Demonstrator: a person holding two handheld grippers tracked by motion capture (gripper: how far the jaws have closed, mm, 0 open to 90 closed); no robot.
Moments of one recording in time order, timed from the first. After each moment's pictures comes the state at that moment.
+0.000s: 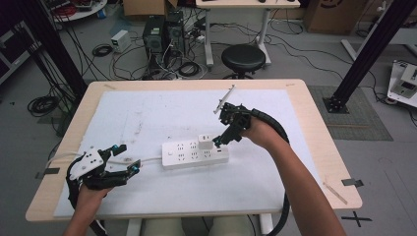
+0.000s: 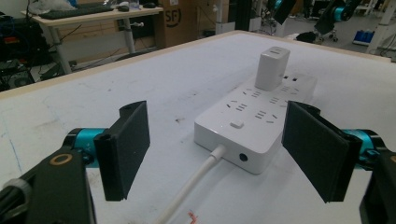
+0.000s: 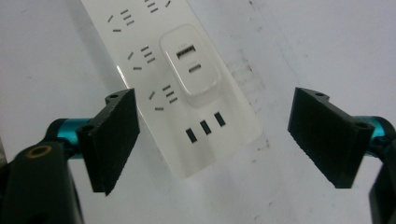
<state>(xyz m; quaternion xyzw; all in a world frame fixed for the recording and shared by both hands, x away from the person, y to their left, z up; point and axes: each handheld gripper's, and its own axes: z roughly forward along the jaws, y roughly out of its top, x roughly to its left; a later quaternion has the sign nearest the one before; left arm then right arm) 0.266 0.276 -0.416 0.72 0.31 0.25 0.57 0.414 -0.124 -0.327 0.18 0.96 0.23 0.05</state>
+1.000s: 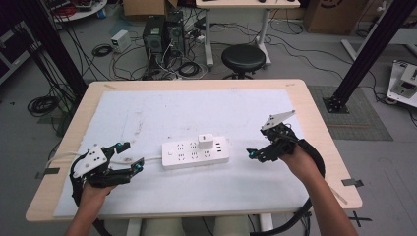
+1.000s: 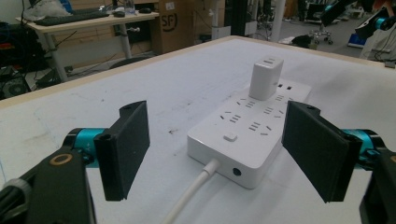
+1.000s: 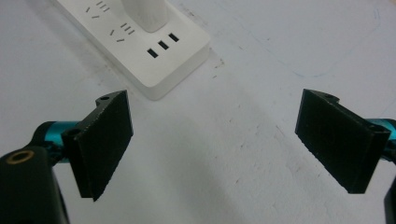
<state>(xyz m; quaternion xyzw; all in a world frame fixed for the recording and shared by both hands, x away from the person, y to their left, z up) 0.269 0.267 -0.410 0.71 0.30 0.25 0.58 0.349 -0.233 -0.350 0.30 0.89 0.32 0.14</state>
